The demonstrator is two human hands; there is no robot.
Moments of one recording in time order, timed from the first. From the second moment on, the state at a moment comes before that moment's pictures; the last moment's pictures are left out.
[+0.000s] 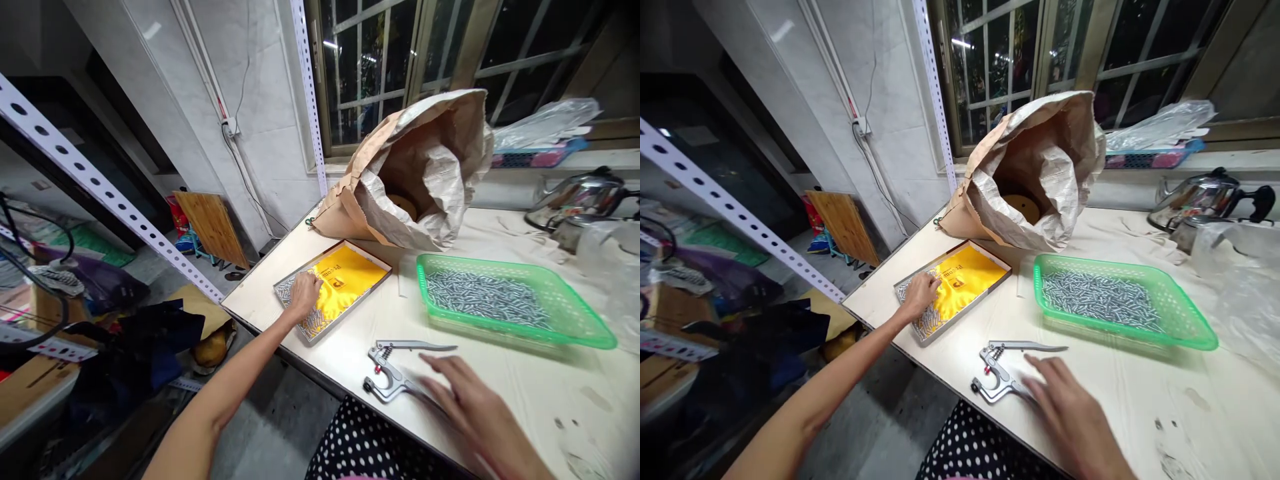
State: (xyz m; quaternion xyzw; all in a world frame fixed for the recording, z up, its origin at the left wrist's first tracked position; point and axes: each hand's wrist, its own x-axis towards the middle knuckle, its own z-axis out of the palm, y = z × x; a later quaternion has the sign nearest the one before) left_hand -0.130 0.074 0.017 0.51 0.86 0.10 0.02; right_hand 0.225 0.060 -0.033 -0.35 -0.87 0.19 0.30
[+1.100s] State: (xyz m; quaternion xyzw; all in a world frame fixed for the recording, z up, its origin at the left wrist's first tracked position) left_hand -0.020 0.019 -0.018 0.52 0.72 0.20 0.42; right_hand 0.208 0.038 -0.053 -0.41 -0.89 0.12 0.15
